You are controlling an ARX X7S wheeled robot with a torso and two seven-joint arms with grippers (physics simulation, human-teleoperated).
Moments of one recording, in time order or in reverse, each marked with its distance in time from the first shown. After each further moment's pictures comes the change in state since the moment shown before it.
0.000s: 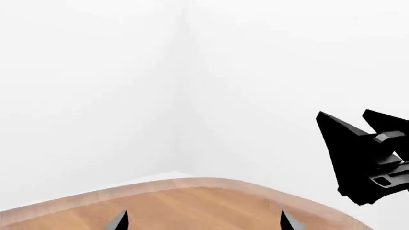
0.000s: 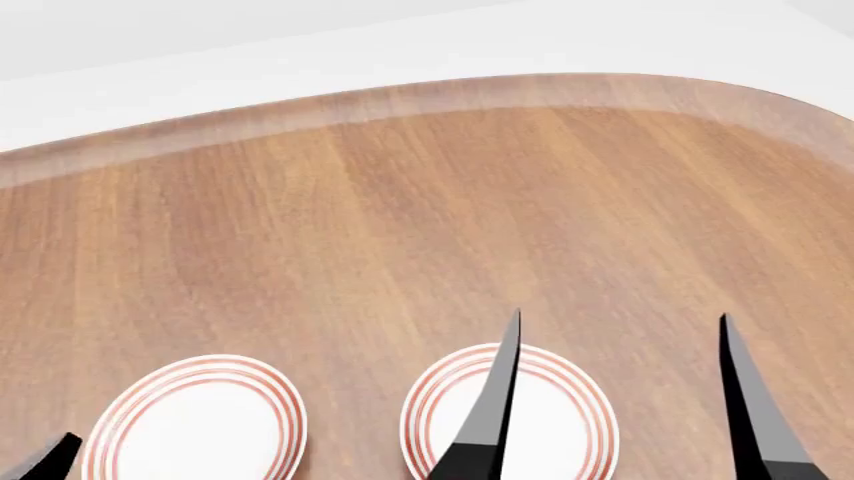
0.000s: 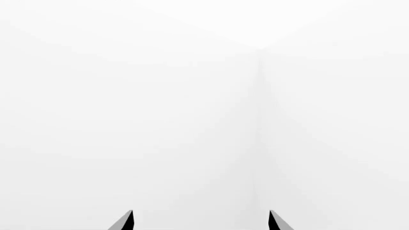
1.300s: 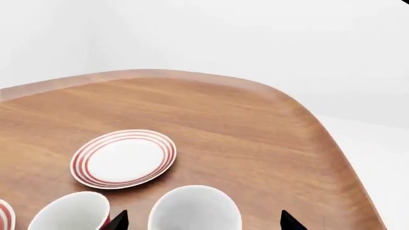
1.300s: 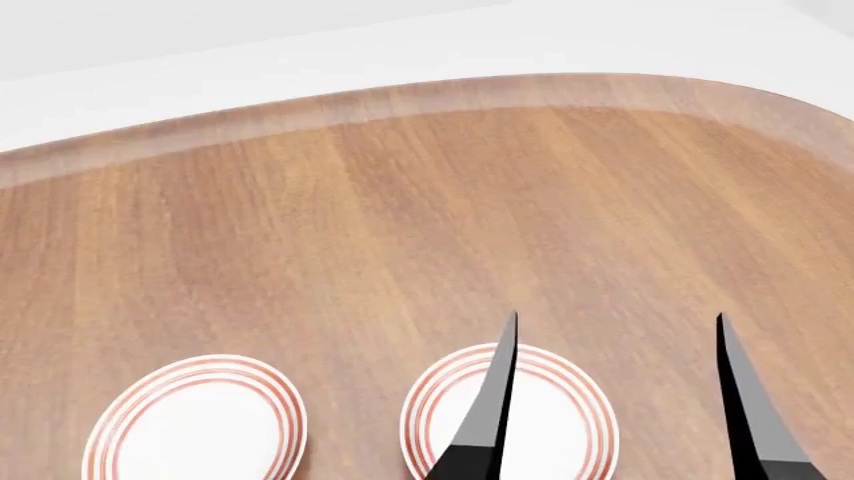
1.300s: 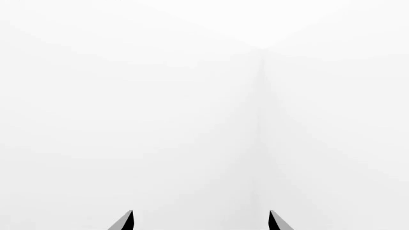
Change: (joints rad) left arm 0.116 0.034 0.256 -0.363 0.144 0.069 0.313; right arm -0.001 0.000 -0.002 0.000 -0.014 0.000 -0.012
